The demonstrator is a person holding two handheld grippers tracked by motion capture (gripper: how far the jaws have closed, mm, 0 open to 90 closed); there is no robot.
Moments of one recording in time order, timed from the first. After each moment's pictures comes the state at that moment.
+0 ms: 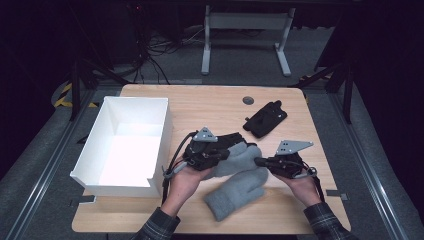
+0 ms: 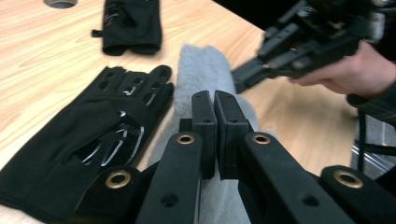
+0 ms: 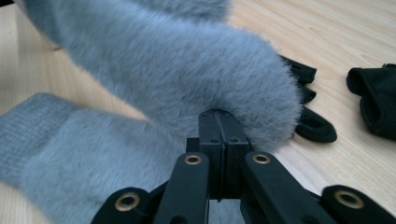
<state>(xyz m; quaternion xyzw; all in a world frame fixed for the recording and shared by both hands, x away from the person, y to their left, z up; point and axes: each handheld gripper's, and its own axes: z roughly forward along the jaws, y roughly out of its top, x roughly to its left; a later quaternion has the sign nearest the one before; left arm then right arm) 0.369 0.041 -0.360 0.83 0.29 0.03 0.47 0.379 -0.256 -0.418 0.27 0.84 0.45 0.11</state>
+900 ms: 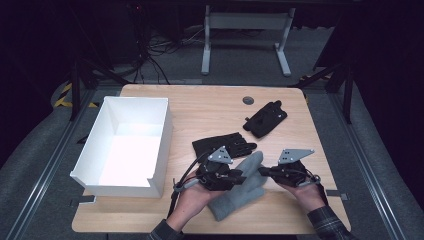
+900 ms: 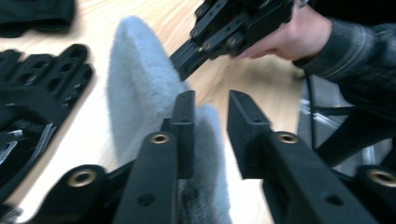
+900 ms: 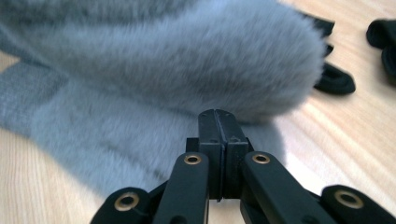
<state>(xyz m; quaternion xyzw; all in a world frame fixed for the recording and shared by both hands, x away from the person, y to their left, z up) 0.339 0.015 -0.380 0.85 0.21 -0.05 0.48 0.359 -0.267 -0.433 0.27 0.87 0.41 0.10</state>
